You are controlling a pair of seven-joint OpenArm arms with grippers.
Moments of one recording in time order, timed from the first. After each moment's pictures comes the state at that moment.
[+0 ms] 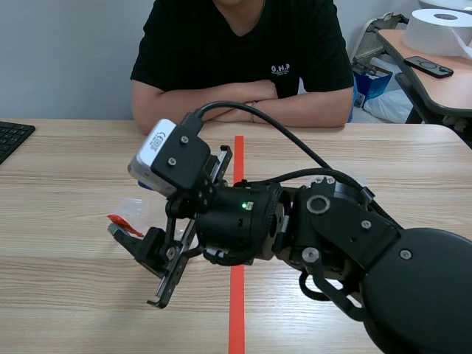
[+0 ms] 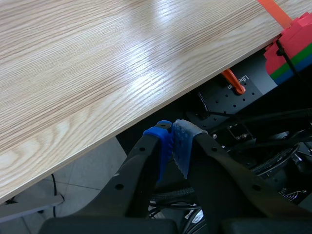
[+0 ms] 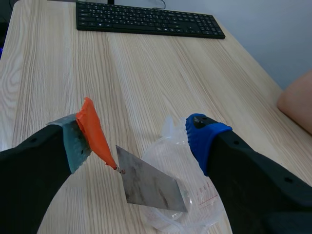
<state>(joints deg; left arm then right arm) 67.4 -27.8 -17.5 88.5 3.5 -33.7 -38.0 3.2 13.4 -38.1 87.6 -6.4 32.7 10.0</state>
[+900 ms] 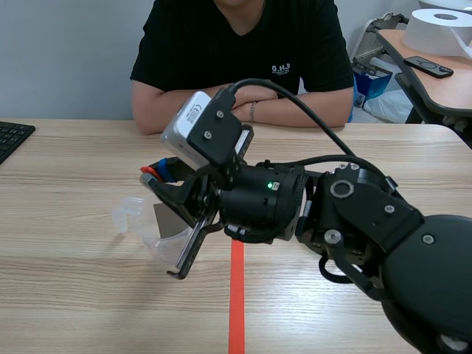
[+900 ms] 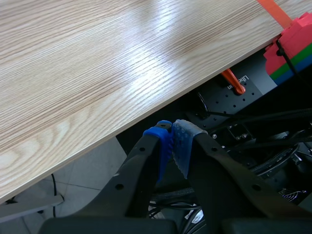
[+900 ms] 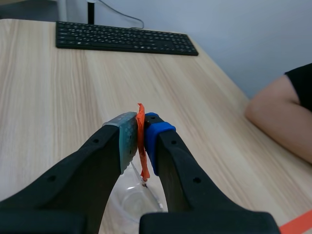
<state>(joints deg) 67.4 -27.8 -17.5 88.5 3.5 -33.7 -38.0 3.9 14.8 -33.3 88.3 -6.3 32.9 14.7</state>
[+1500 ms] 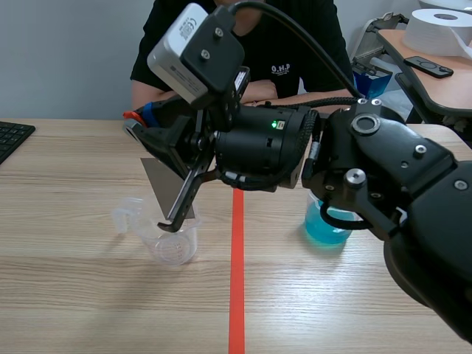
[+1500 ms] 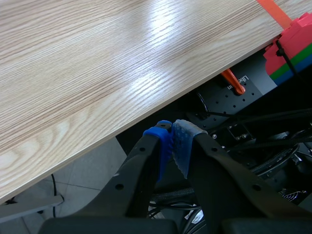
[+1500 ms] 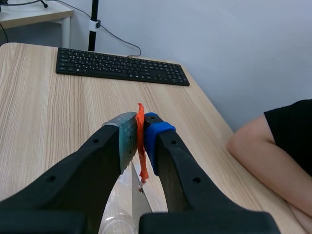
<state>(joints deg) 67.4 -27.8 -17.5 88.5 3.5 -33.7 -38.0 7.1 14.8 -31.4 96.8 -1.3 37.6 7.5</state>
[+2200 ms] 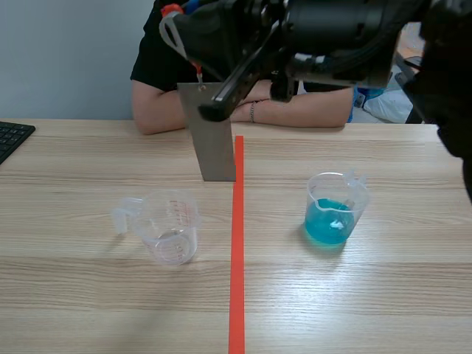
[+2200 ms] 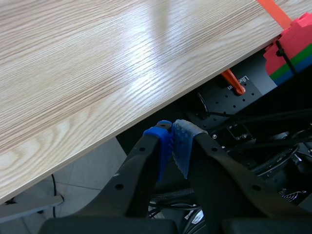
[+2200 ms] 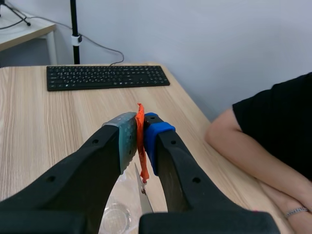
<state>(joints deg) 67.4 -27.8 -17.5 88.5 3.5 -33.7 -38.0 7.1 15.4 -15.0 116.1 27.8 42.1 -27.6</state>
